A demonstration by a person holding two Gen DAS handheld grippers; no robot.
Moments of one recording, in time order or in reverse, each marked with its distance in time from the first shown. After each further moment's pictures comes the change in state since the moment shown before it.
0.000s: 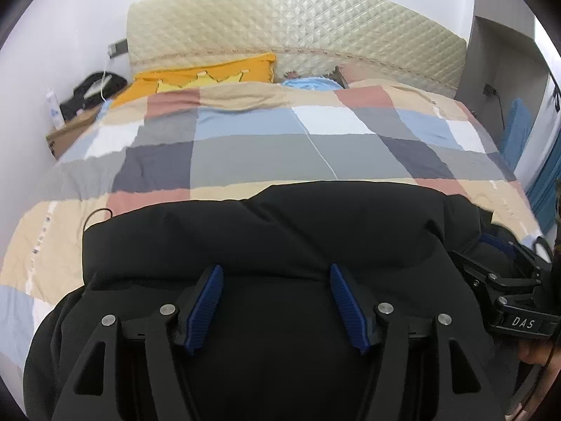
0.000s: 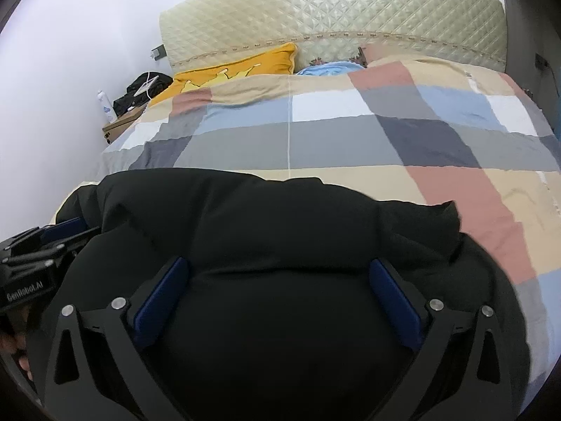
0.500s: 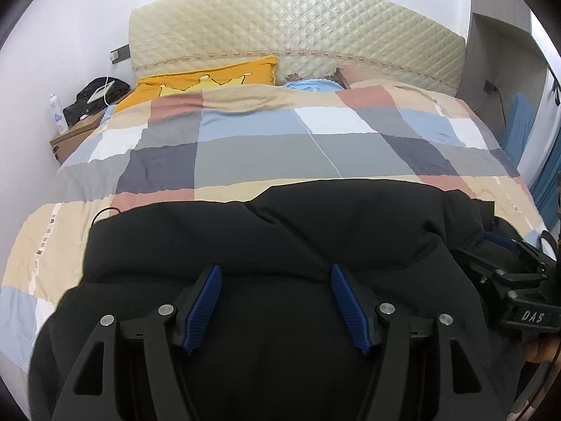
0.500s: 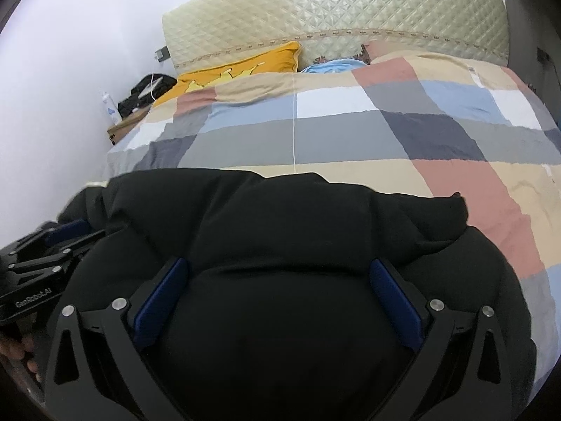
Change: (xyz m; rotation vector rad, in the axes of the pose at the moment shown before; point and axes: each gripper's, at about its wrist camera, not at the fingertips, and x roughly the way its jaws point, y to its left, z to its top) left arm -0.003 0.004 -0.008 0.003 -0.007 0.000; right arm -0.003 -0.004 -0.005 0.024 0.001 0.033
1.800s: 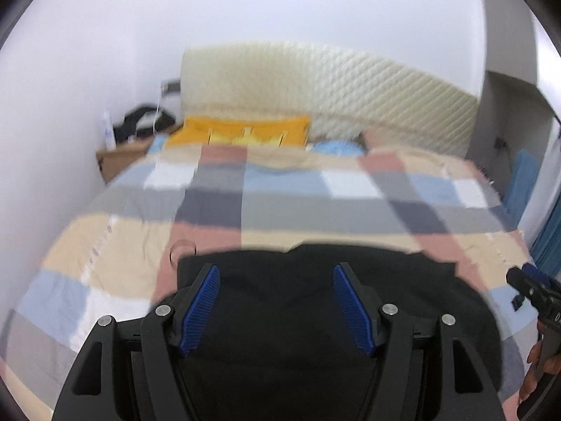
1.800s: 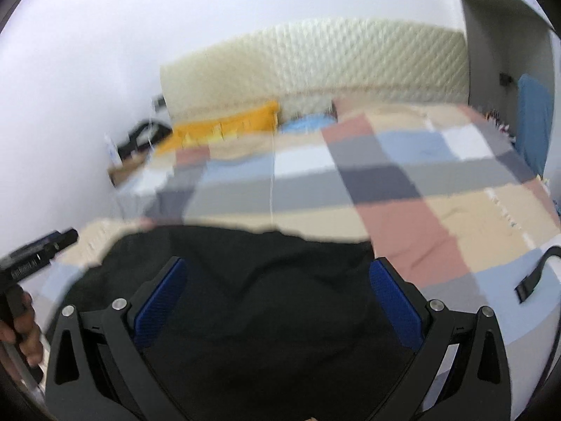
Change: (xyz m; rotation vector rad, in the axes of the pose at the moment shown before) left arm -0.159 0.009 0.000 -0.101 -0.231 0.091; right arm -0.169 -0.002 0.002 0.013 -0.223 -0.073
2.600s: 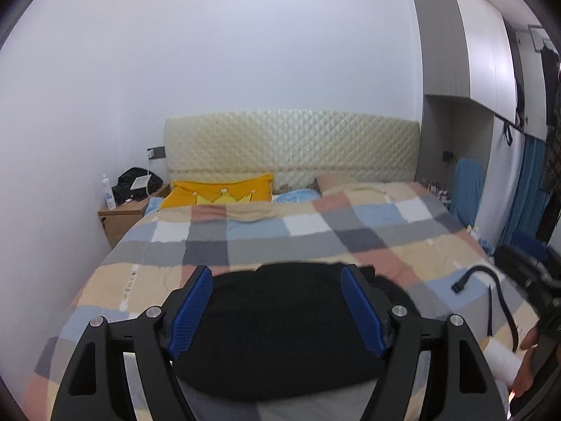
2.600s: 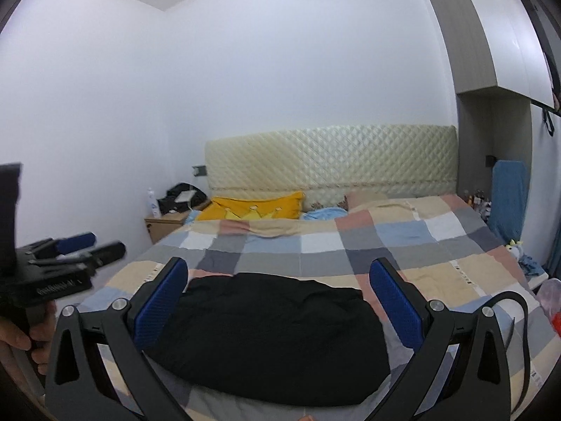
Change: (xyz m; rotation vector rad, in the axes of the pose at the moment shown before) left arm -0.248 -0.026 -0.011 0.111 -0.154 -0.079; right arm -0.265 0.086 -0.019 -0.108 -0.302 0.043
